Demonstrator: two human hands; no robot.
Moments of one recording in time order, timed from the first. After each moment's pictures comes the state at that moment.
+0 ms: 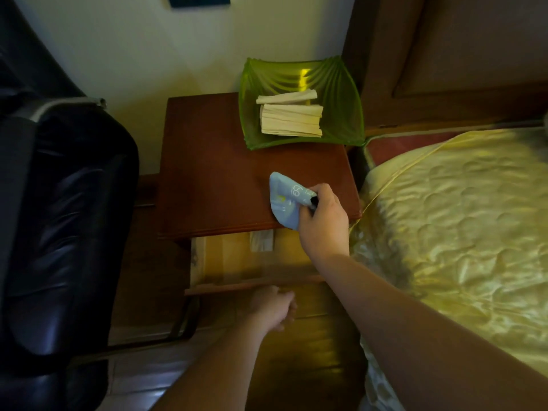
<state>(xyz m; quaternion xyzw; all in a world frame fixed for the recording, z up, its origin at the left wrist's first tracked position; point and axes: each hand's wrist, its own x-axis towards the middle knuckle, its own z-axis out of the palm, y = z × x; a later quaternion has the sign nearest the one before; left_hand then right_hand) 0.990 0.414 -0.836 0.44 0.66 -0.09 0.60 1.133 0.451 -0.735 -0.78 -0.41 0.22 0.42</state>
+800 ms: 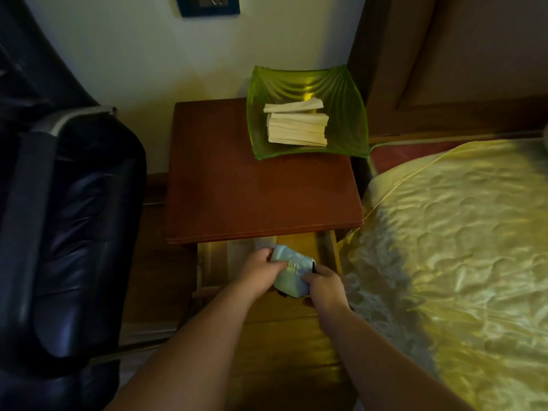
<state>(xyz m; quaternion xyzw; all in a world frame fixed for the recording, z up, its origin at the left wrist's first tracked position) 0.990 0.481 -0.792 0.53 0.62 0.00 0.59 1.104 0.390 -0.785 -0.75 -0.02 0.54 0.37</state>
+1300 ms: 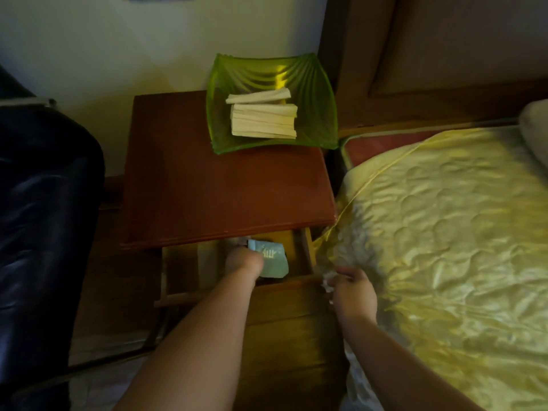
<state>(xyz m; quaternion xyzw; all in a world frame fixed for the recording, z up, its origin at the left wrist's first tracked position) 1.045 0.495 -0.841 0.48 0.76 -0.06 0.43 1.181 0.347 -0.805 -0.87 -0.05 0.37 0.34</state>
